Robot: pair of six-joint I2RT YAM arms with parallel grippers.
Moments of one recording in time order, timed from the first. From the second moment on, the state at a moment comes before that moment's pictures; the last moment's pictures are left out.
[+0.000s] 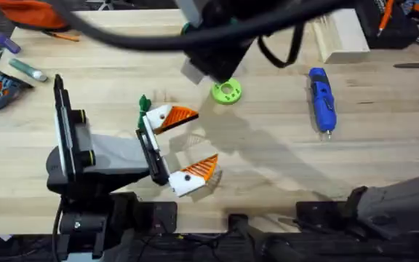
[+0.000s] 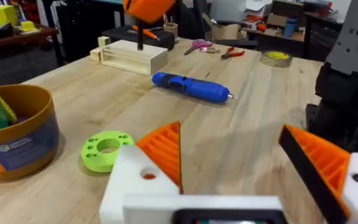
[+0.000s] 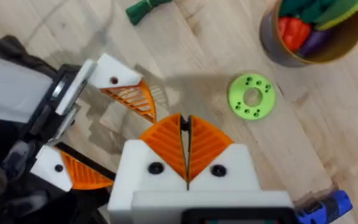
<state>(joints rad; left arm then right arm) 0.05 0.01 0.01 -0.13 1.19 0.06 0.91 1.73 2.00 -1.36 0.00 -0.11</state>
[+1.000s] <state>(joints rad) 0.05 0.01 0.01 -0.13 1.19 0.06 1.08 1.86 2.05 -1.31 0.00 -0.24</state>
